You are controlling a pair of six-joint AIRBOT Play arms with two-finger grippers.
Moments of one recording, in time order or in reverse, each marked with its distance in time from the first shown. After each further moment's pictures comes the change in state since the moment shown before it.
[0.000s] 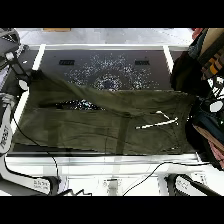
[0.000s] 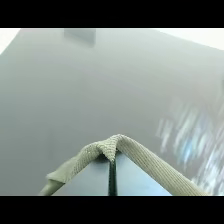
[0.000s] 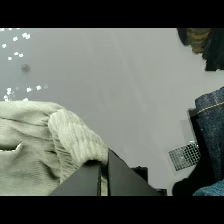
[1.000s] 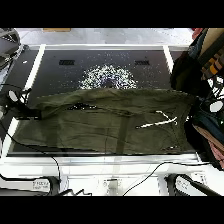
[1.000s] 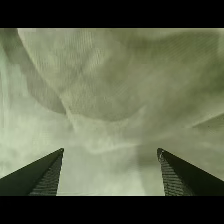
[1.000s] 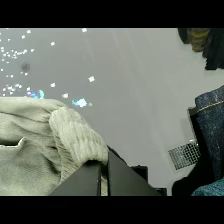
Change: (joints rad) left arm 0.132 0.089 -0.202 0.226 -1.071 0.209; right arm 0.000 0.000 0.000 -0.001 0.003 0.000
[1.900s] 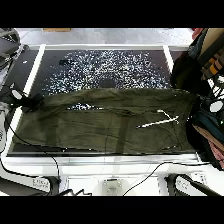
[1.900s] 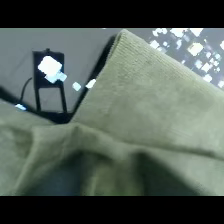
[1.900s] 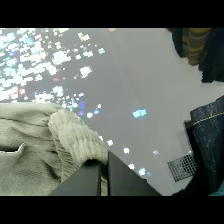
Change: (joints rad) left arm -0.012 -0.143 0.055 -0.230 0.407 -0.549; right arm 0.000 0.000 0.000 0.000 -0.050 0.000
